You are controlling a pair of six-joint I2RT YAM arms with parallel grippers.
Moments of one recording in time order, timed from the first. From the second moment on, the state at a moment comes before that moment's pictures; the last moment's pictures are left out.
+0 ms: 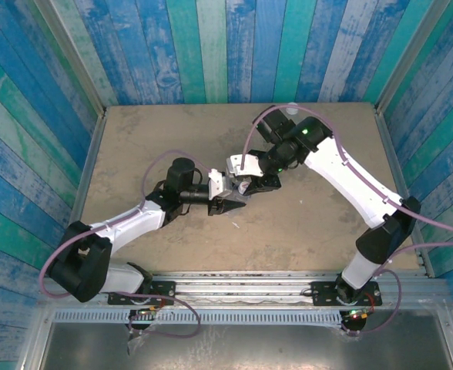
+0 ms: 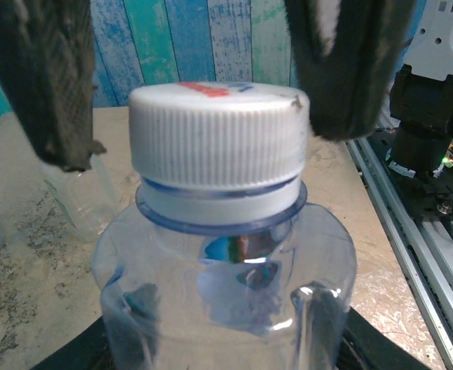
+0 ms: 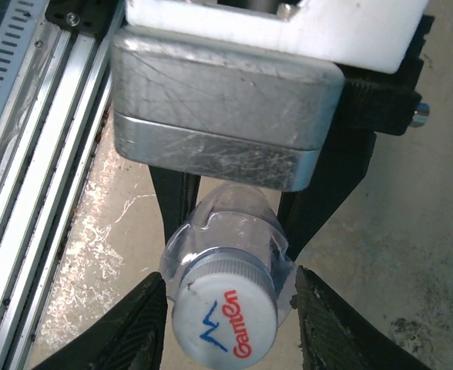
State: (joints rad) left arm -0.56 1.33 0.65 0.30 0.91 0.41; right arm 0.71 1.68 1.82 -1.32 -0.49 -1.03
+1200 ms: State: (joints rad) left arm -0.56 1.37 0.70 0.33 0.72 0.41; right arm 0.72 1.71 1.85 -1.26 -0.23 0.18
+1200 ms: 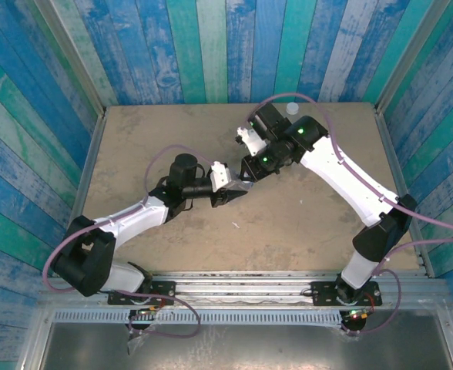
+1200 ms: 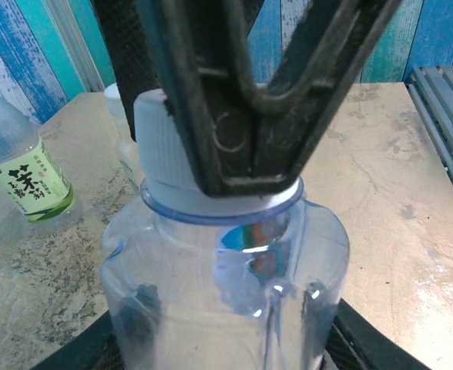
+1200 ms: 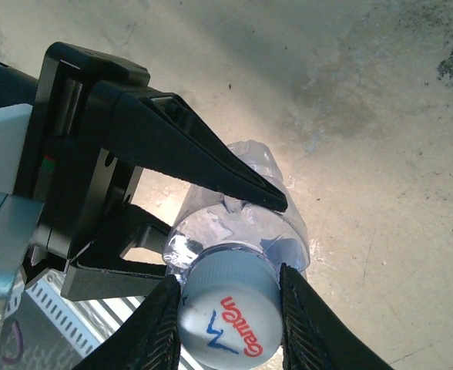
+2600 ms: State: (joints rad) left arm -0.53 1.37 0.71 0.53 1.11 0.20; right arm 0.61 1.37 1.41 -0.76 -0.81 -0.59
